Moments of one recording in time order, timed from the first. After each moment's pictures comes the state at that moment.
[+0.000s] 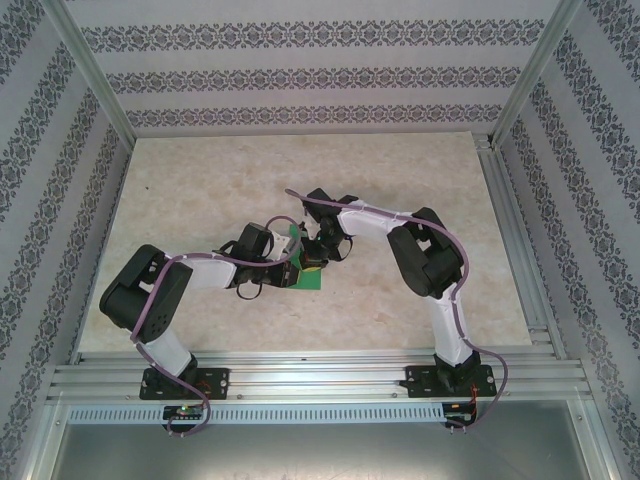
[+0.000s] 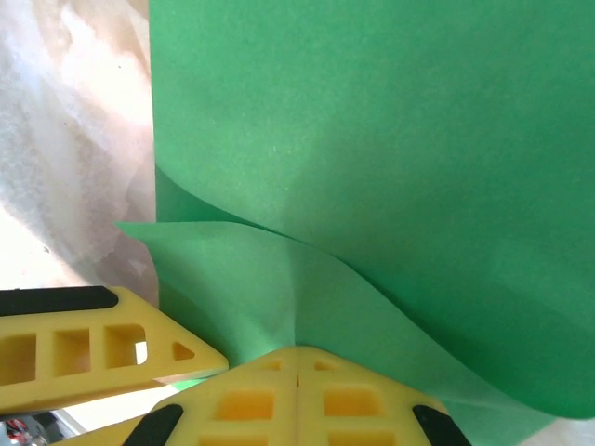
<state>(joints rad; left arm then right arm) -0.51 1.68 0.68 0.05 0.50 -0.32 0.66 2.15 1.52 -0.76 -0.50 0.40</state>
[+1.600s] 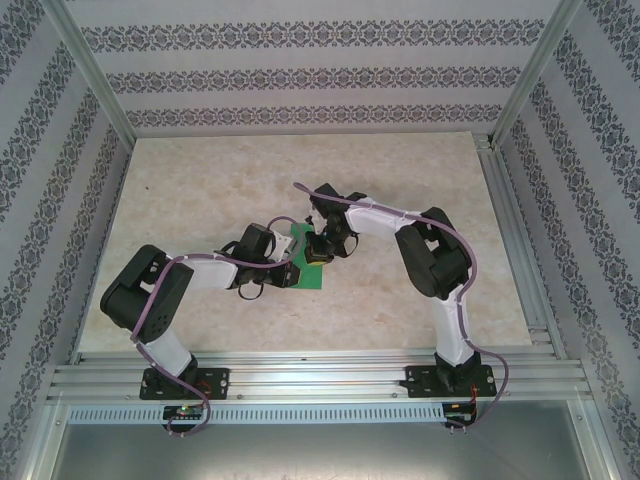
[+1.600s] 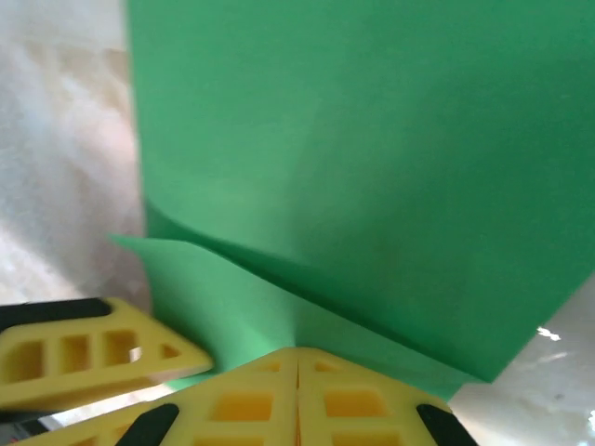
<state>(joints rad) -0.52 1.68 0.68 0.06 0.48 -0.31 0.62 2.12 1.48 -0.73 -0.47 0.43</state>
